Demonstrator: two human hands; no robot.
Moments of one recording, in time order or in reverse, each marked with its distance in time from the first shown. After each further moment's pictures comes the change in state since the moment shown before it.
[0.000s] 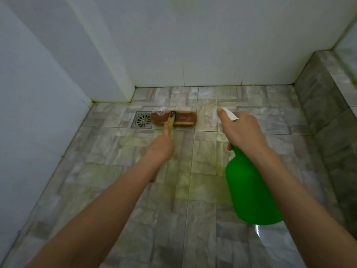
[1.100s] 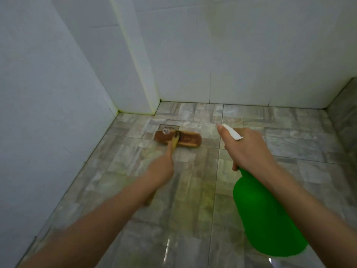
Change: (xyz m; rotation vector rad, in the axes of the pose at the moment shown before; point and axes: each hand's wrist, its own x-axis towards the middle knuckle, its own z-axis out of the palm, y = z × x) left_hand -0.005 -0.087 -0.004 -0.020 0.066 -0.025; right_hand -0.018 -0.051 0.041 -0.108 -0.101 -0.157
